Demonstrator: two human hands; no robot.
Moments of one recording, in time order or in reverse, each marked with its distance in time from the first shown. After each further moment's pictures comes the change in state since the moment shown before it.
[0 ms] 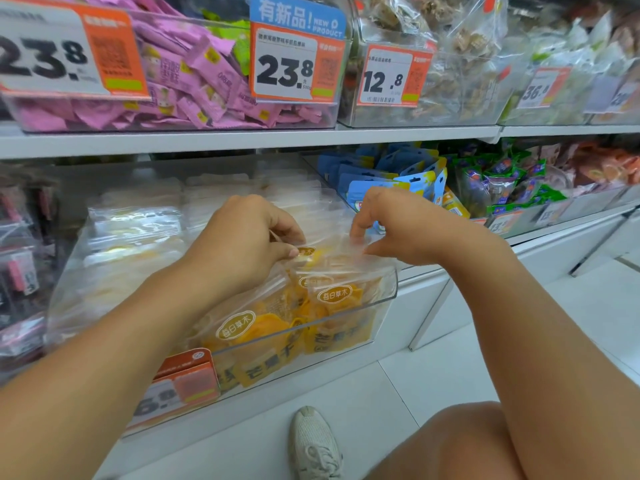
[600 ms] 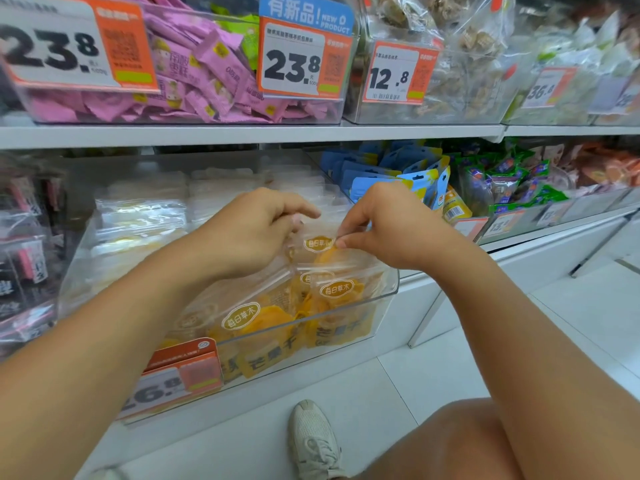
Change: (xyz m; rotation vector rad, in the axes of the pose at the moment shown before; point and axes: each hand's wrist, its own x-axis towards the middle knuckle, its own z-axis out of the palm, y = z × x) left_hand 0.005 -0.003 -0.005 -0.084 -0.143 0.076; right_hand 0.000 -0.018 0.009 0.184 0.176 -0.013
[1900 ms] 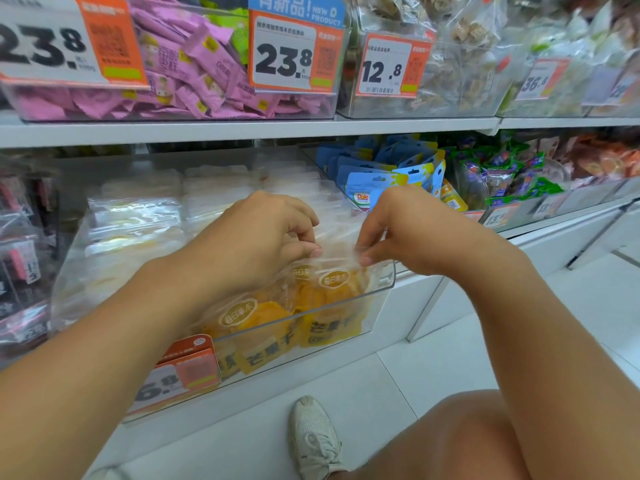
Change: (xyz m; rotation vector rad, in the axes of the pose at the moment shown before) left_hand -0.006 0.006 0.008 0.202 0.015 0.205; right_hand -0.022 -0.003 -0.017 -0.056 -0.155 0.105
